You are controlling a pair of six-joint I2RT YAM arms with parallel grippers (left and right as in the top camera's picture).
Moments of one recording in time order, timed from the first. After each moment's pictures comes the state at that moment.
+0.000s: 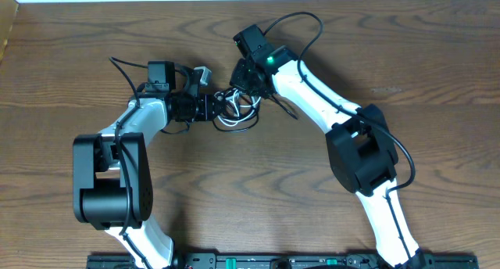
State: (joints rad) left arm 0.01 1.88 1.06 -0.33 0.70 0.01; right arm 0.60 2.36 1.99 -0.72 -0.17 0.98
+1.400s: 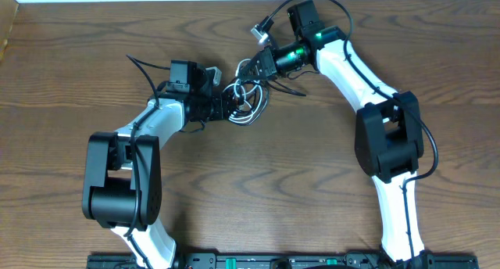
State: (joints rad) left arm -0.11 1.88 1.06 -0.29 0.48 -0.19; right arm 0.38 2.36 1.99 -0.68 -1.20 0.21
